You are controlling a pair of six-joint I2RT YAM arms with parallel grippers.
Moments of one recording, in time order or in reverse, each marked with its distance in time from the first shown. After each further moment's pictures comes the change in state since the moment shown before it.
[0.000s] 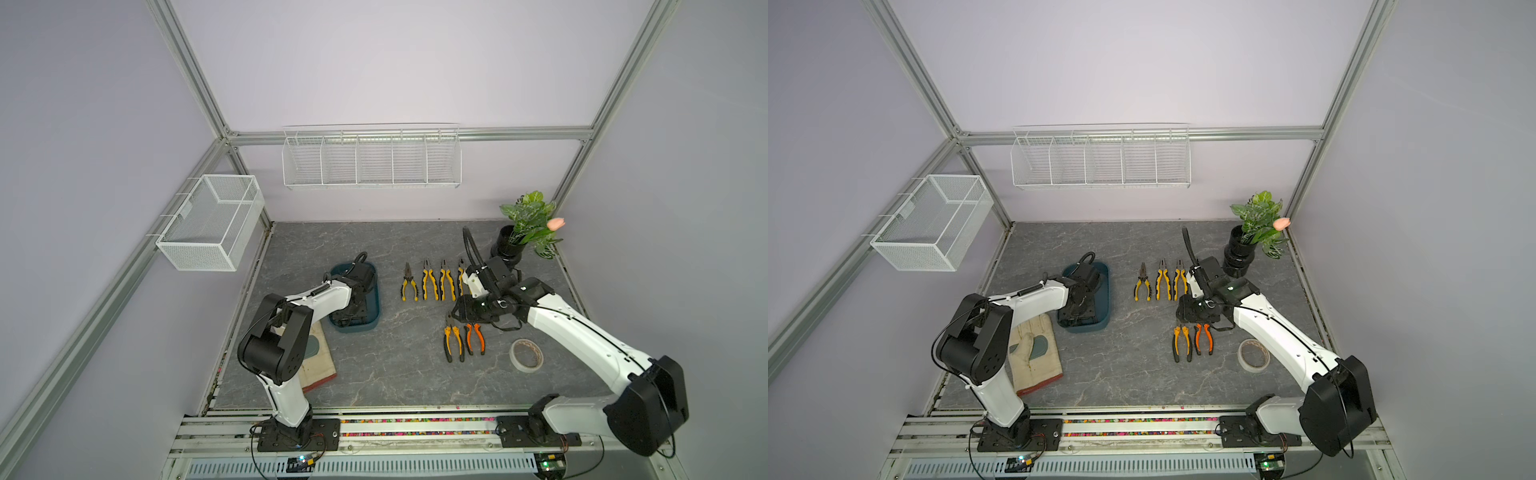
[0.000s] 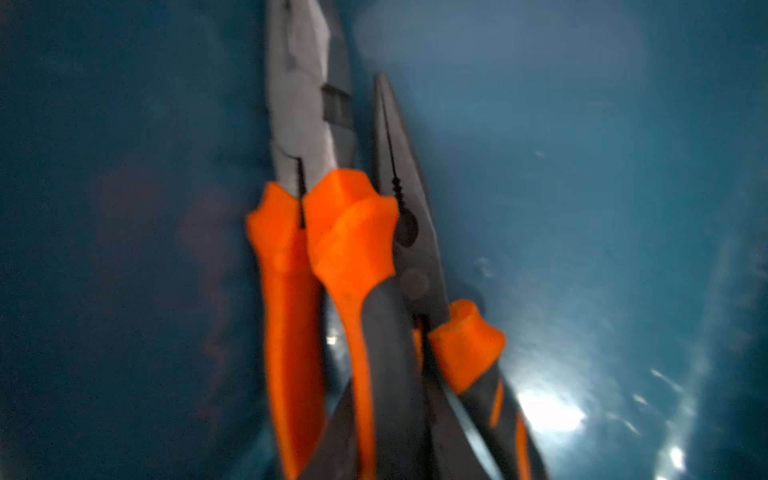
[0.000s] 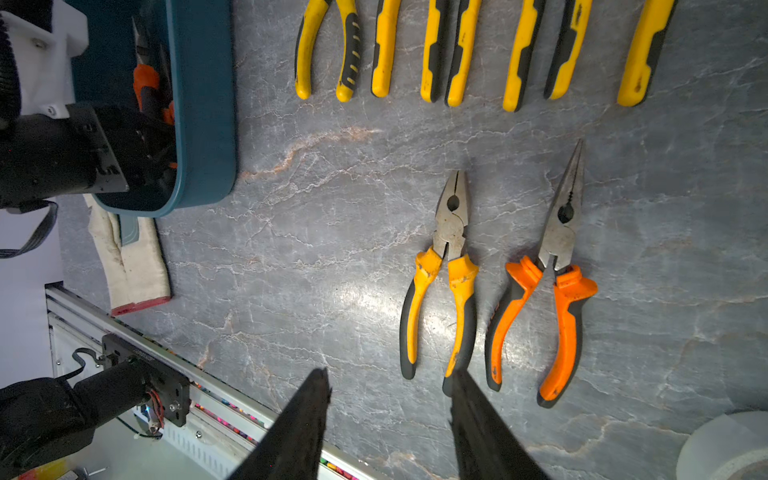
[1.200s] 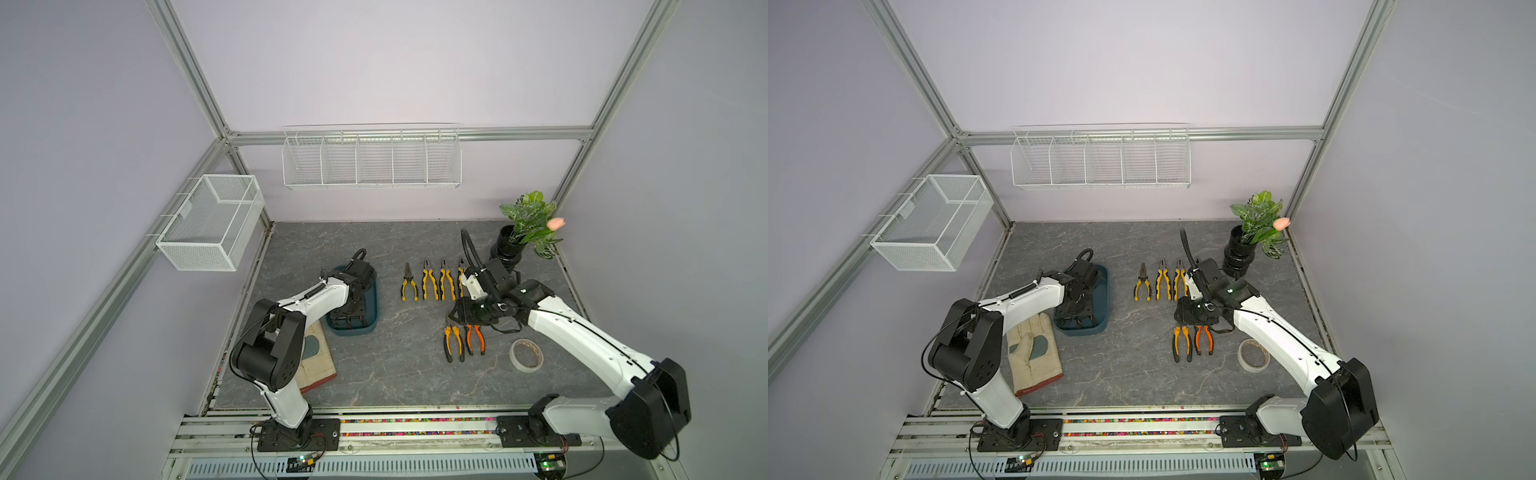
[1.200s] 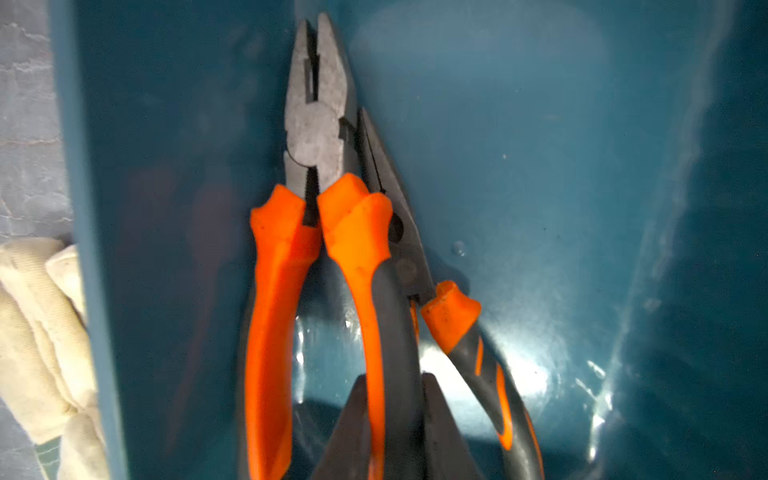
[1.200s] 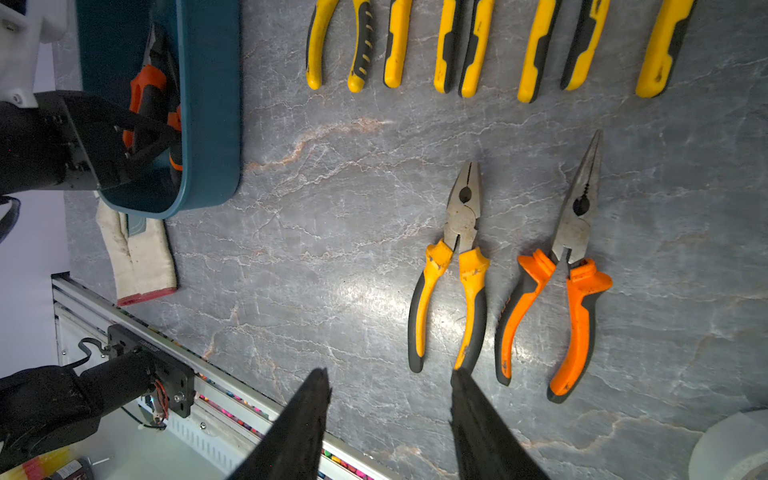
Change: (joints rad) left arm 0.000 -0.056 0.042 -0.129 0.007 0.020; right arm 0.024 -0.017 -0.008 0.000 0.000 0.011
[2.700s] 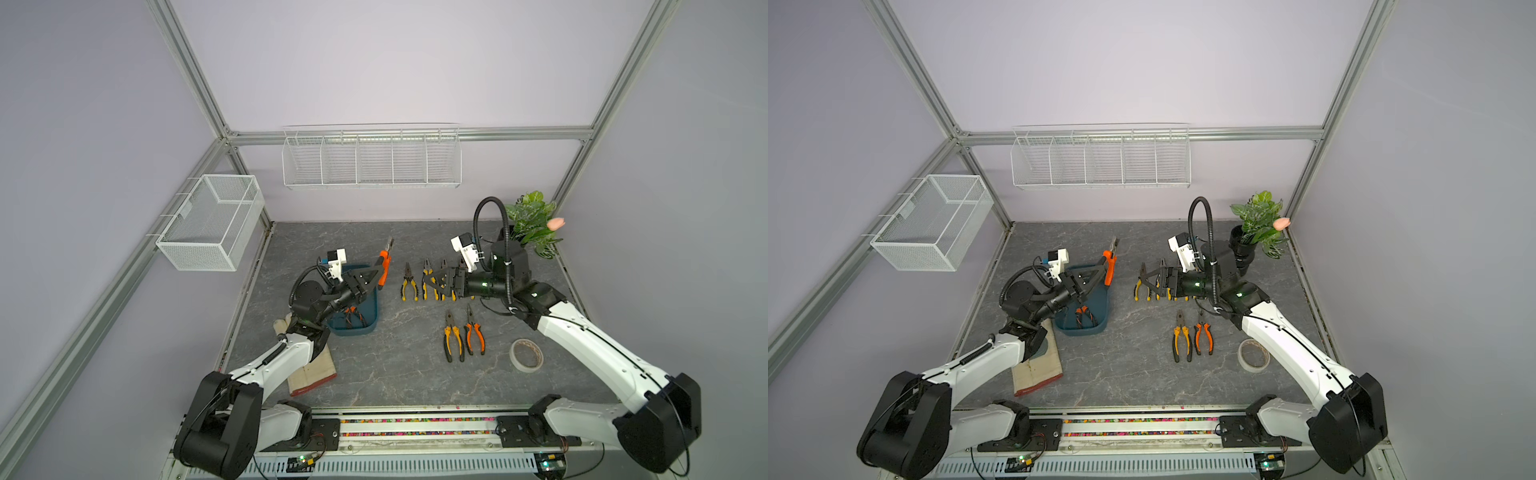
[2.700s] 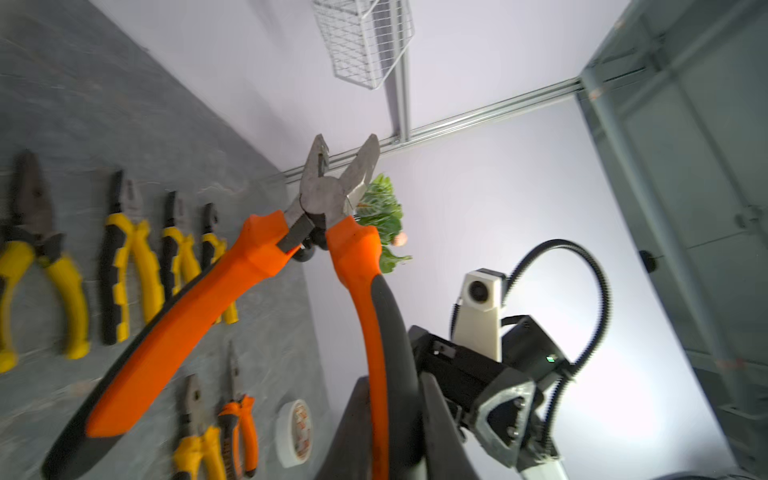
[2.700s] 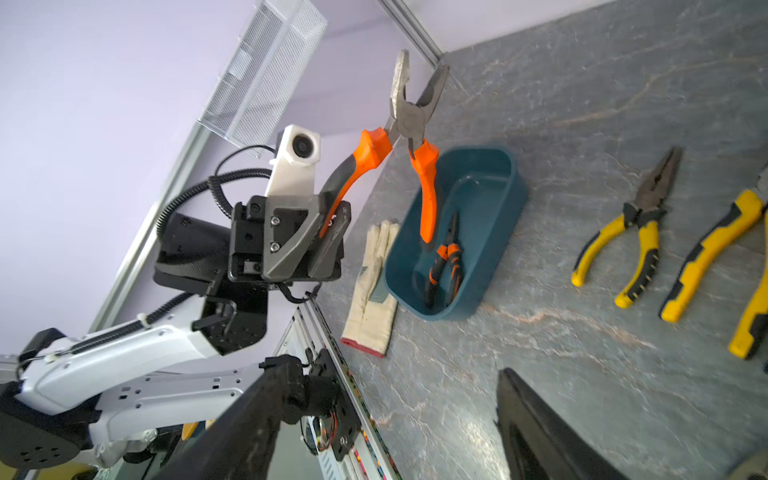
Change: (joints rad) left arm 0.119 -0.449 -0.608 1.801 0.912 -0.929; right arm -0.044 -0.056 -0.030 0.690 -0.454 0.166
